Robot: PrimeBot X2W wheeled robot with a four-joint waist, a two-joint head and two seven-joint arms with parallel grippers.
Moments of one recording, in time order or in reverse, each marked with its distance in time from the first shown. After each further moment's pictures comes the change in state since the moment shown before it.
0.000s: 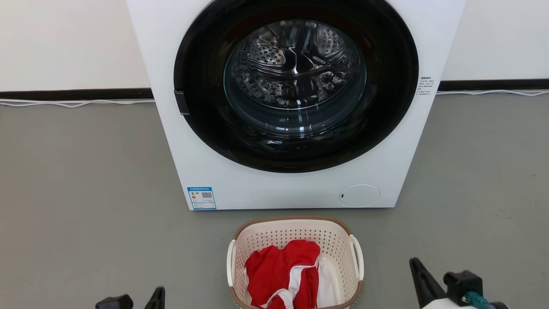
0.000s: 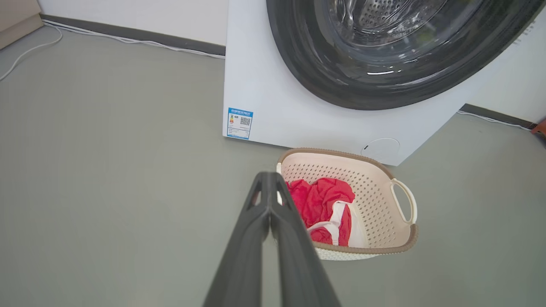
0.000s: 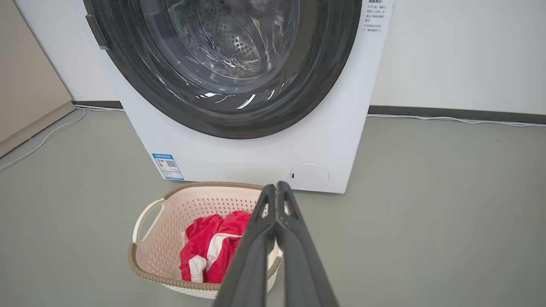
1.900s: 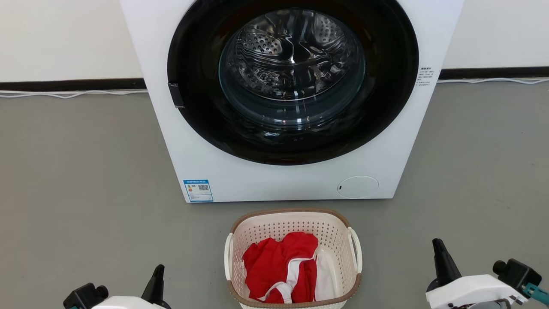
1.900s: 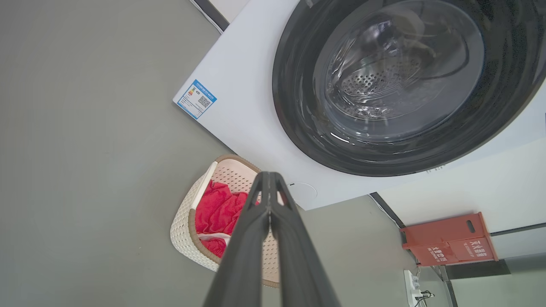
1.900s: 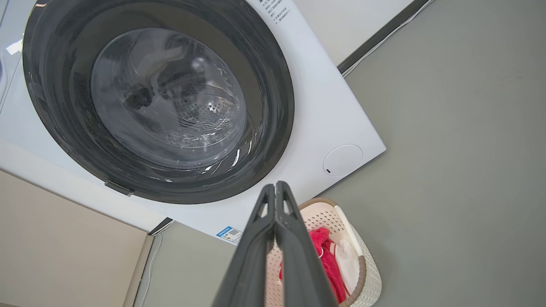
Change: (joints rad) left arm -0.001 -0.076 0.161 -0.119 -0.462 -0.063 0.163; right arm 0.002 0.001 -0.041 -0.135 0.713 0.000 0.153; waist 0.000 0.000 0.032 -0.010
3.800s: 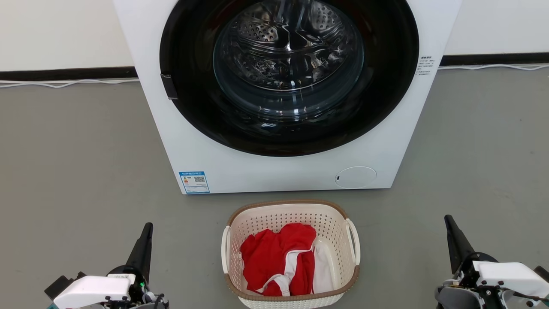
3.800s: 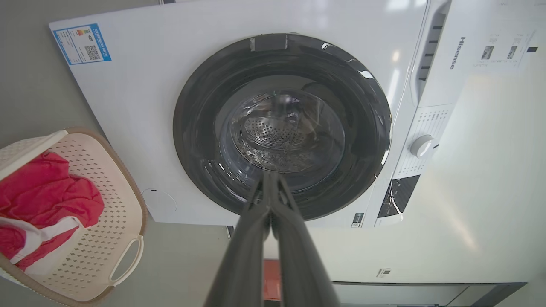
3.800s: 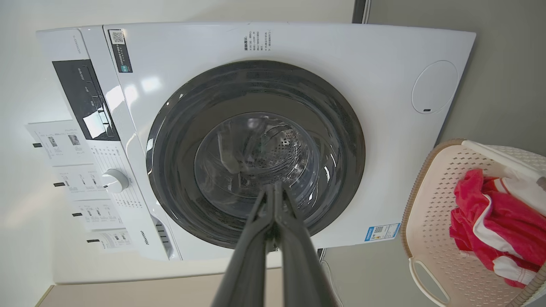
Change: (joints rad) left arm -0.035 -0.091 0.198 -0.147 -0.559 -0.088 0.184; right arm -0.001 0.000 -0.058 -0.165 0.847 0.000 0.176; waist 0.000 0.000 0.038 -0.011
